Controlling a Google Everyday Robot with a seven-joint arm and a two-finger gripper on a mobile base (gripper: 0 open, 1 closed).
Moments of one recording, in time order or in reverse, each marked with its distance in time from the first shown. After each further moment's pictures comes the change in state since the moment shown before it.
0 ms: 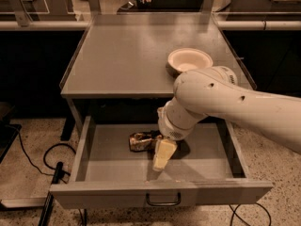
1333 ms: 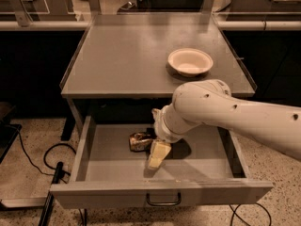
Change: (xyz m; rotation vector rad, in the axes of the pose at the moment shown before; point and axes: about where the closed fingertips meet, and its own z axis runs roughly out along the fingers) arm -0.010 -0.012 0.036 0.049 -0.083 -0.046
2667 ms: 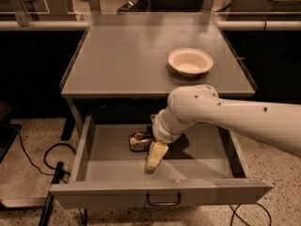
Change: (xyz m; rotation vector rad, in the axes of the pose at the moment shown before) arm 0.021 -0.011 0.050 -0.062 0.008 0.020
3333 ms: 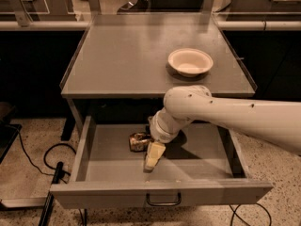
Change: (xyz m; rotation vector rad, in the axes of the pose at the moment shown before) arm -0.001 -0.004 0.024 -0.051 0.000 0.002
